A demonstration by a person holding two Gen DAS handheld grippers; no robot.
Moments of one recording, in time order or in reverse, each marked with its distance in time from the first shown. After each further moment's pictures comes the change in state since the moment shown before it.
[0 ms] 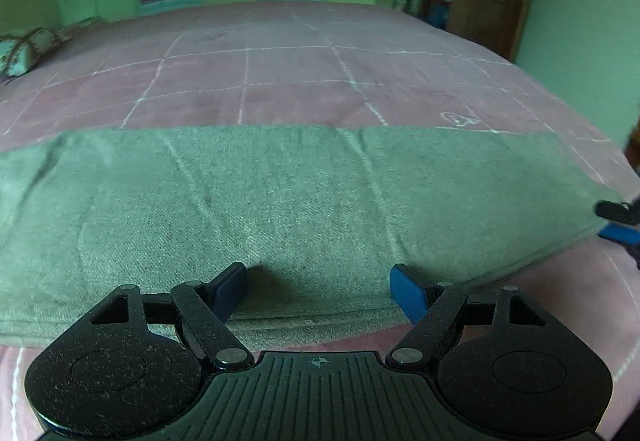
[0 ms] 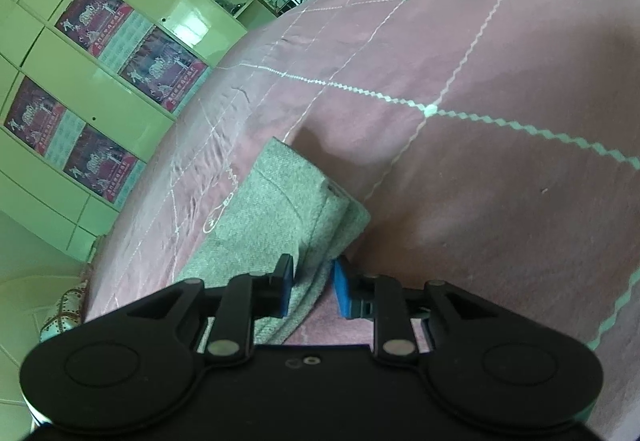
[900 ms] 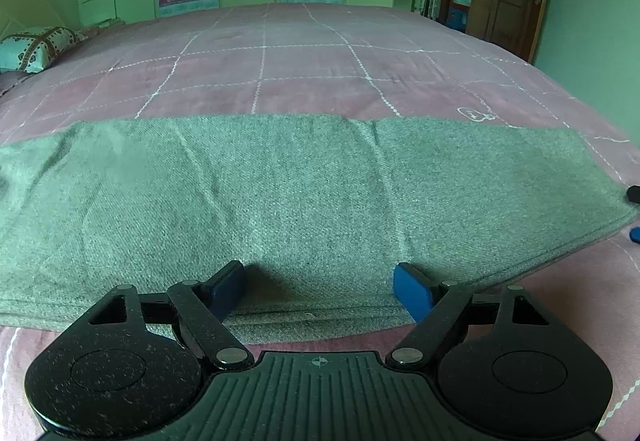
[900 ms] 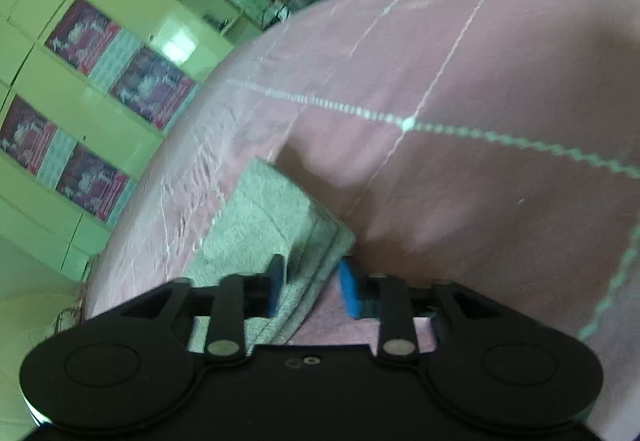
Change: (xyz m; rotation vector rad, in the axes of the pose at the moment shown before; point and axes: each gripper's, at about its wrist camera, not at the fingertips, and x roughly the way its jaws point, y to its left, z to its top) left arm 0.013 -0.007 -0.008 0.005 -0.018 0.055; right arm -0.013 -0.003 -0.005 0.048 -0.077 -0.039
